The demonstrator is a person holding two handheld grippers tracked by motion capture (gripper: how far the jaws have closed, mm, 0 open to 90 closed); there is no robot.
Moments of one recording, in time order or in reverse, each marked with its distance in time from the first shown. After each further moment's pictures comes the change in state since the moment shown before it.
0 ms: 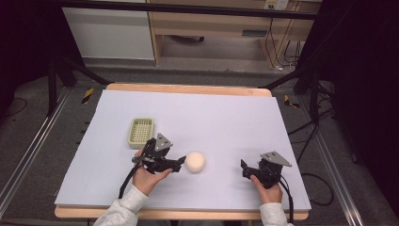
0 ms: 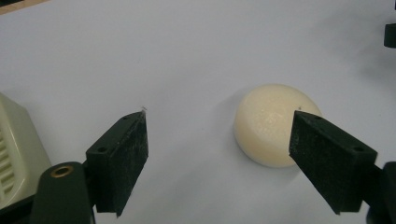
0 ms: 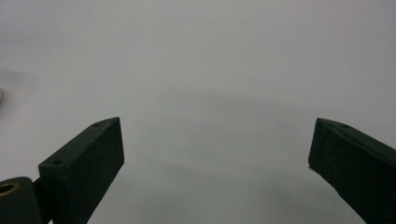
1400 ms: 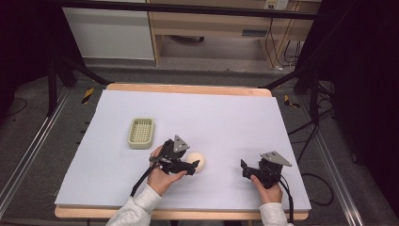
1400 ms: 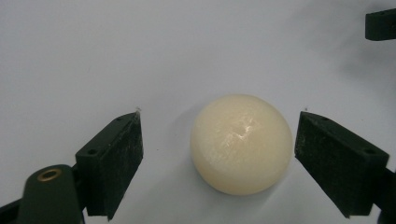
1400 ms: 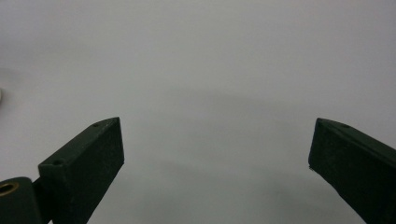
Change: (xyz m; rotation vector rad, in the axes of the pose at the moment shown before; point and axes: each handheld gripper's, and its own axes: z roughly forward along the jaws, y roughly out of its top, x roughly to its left) left arm -0.029 0.011 0.031 0.046 -0.042 0.045; right arm 0.000 0.000 0.001 0.001 0.000 0.002
